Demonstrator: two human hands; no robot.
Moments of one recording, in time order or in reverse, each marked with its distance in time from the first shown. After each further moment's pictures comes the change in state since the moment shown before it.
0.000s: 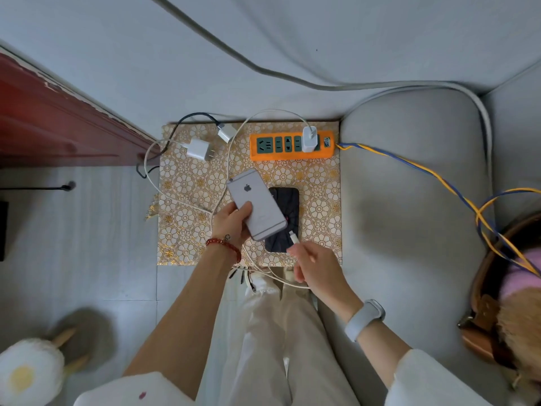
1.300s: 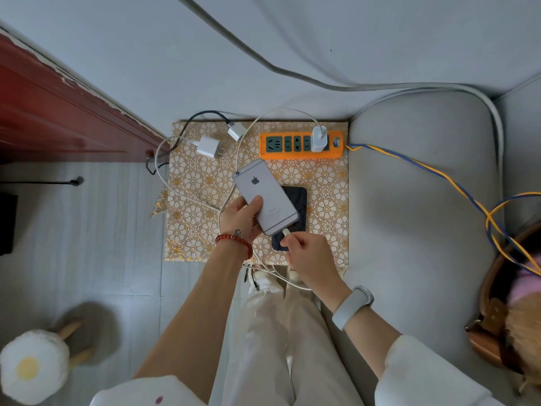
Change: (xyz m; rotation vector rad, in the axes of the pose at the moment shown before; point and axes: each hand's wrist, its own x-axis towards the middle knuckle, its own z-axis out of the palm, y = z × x) left_hand -0.010 0.008 0.004 -0.057 -0.030 0.015; right_hand 0.011 -0.023 0.022 -0.086 0.082 -0.090
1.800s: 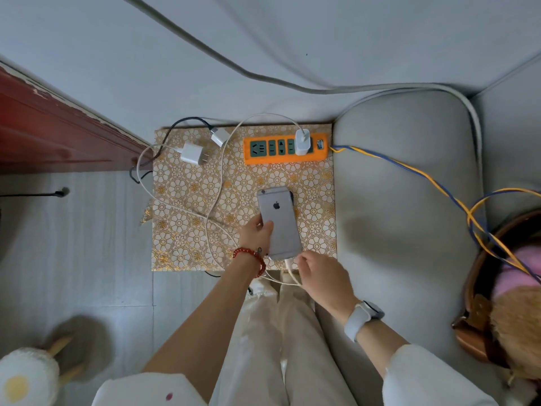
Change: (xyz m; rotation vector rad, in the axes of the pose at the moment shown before) left_hand 0.004 -0.043 0.030 0.499 -0.009 0.006; right_hand -0.010 0.042 -0.032 -0.592 -0.040 -0.027
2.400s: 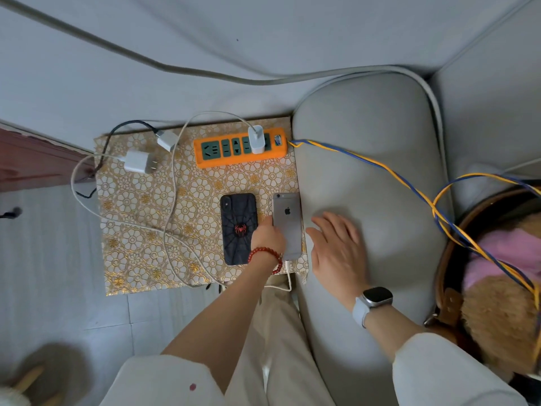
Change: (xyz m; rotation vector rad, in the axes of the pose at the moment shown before) left_hand 0.027 -0.019 0.092 0.641 -0.092 0.112; right_hand 0.023 0.071 -0.040 -0.479 0.438 -0.282
